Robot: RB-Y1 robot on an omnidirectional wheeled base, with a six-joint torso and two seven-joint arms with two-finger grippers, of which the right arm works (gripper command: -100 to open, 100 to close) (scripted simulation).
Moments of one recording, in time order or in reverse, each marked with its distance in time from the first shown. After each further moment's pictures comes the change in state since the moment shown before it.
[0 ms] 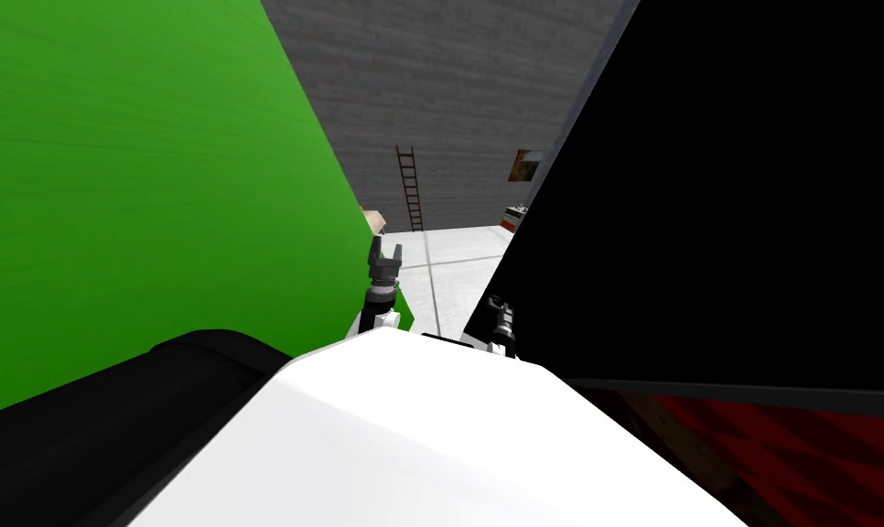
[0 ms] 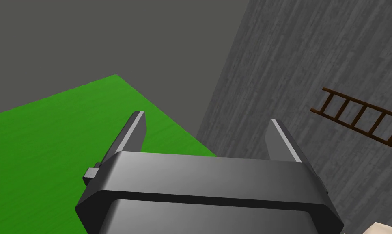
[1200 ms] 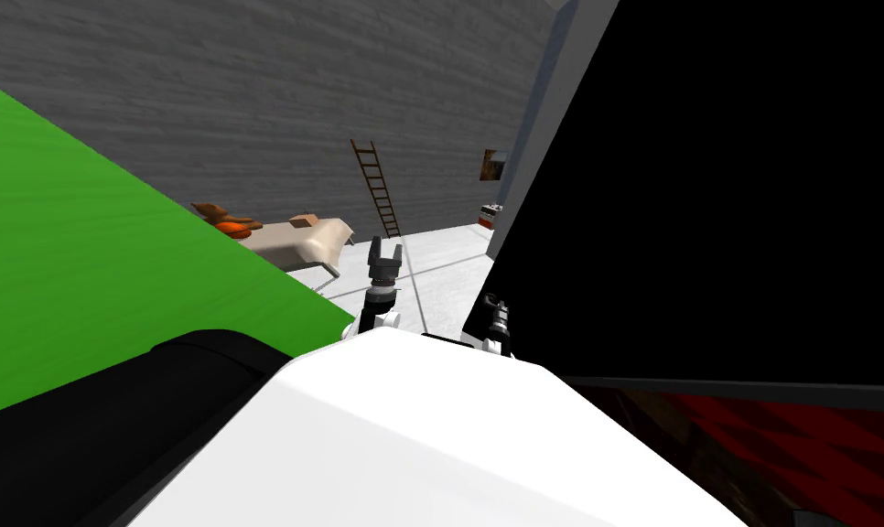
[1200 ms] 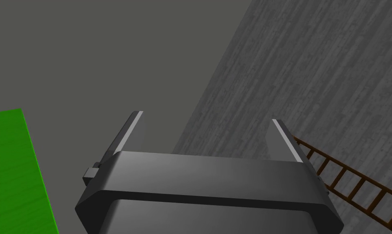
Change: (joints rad) arm -0.023 0.010 0.070 0.015 -0.108 -0.008 0.095
